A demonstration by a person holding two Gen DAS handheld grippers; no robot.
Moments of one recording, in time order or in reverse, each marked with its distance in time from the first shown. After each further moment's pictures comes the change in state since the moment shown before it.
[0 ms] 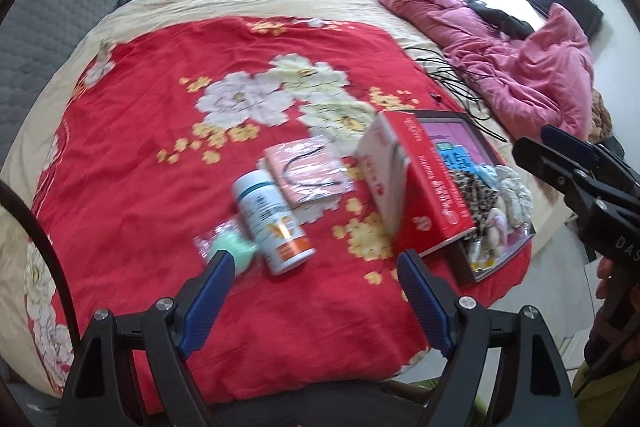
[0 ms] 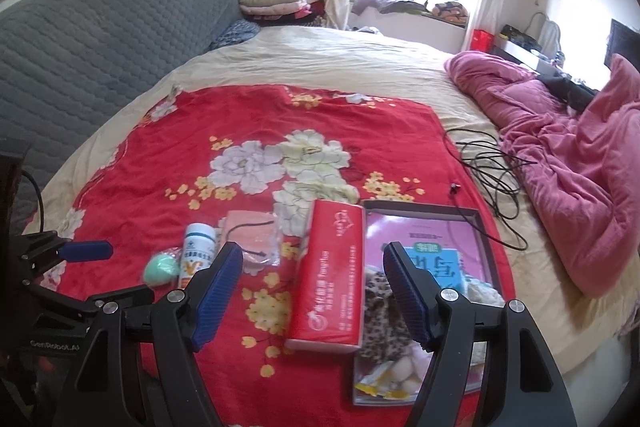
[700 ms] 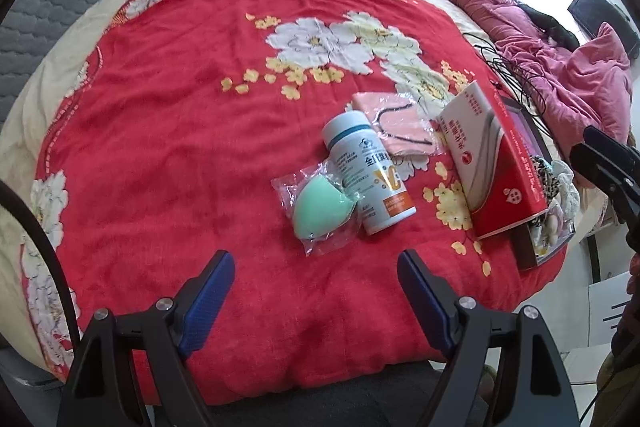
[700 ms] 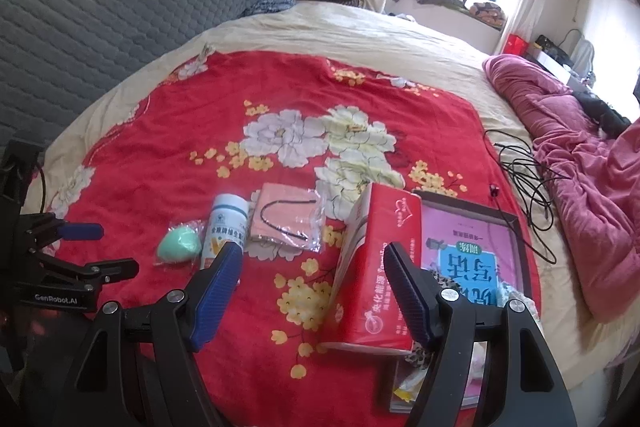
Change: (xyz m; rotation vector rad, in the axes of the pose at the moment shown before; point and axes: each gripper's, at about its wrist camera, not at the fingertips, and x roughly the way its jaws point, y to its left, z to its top) left arm 0.039 0.083 -0.033 -0.117 0.102 0.047; right arm 0.045 0.049 -0.008 -0.119 0.085 0.043
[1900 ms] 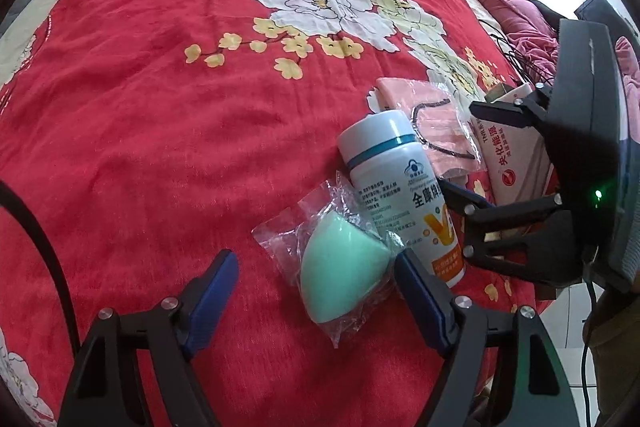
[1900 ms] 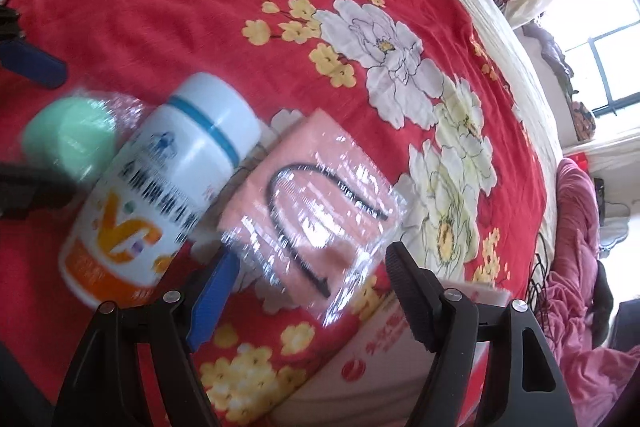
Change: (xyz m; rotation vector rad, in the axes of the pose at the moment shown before) left arm 0.087 0.020 0.041 -0.044 0.097 -0.080; right arm 0.208 0.069 0.005 -0.675 0.299 -0.051
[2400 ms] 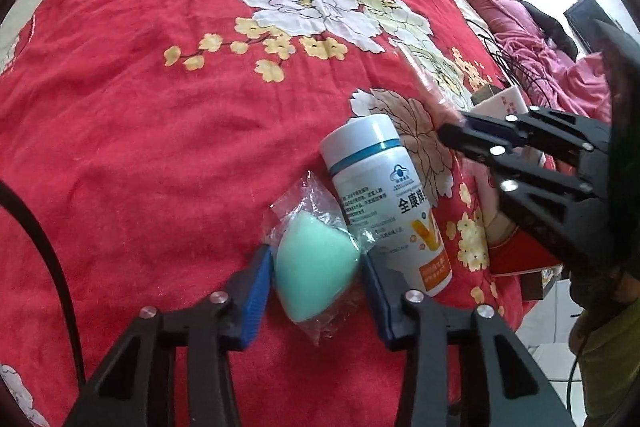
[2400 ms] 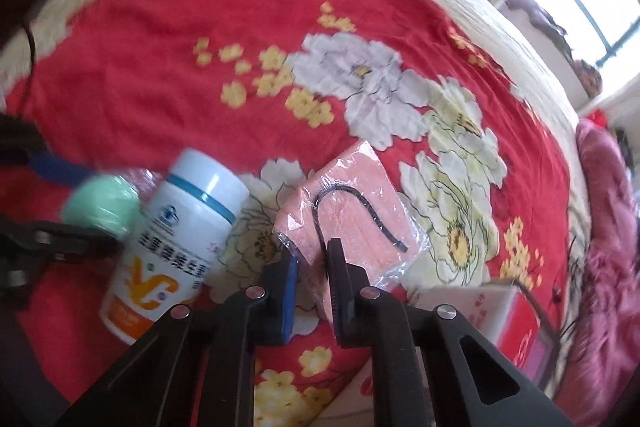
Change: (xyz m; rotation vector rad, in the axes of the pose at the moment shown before) left arm 0.003 -0.005 0.003 0.018 0.008 -0.050; right arm -0.028 -0.033 -0.005 0.273 -0.144 0.152
